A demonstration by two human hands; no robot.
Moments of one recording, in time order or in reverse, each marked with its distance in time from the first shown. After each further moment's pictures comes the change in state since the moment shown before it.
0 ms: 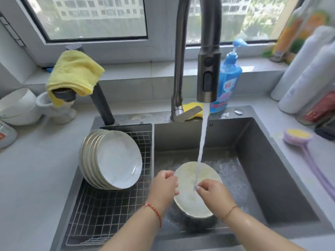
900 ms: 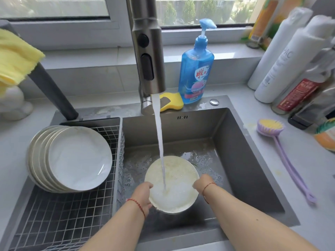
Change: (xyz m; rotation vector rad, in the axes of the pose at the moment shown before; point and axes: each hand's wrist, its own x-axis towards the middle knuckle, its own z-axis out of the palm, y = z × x) left_hand 0.054 -0.061 0.056 -0.249 0.089 -0.483; right_hand 0.097 0.100 0.001 0.010 -0.136 0.492
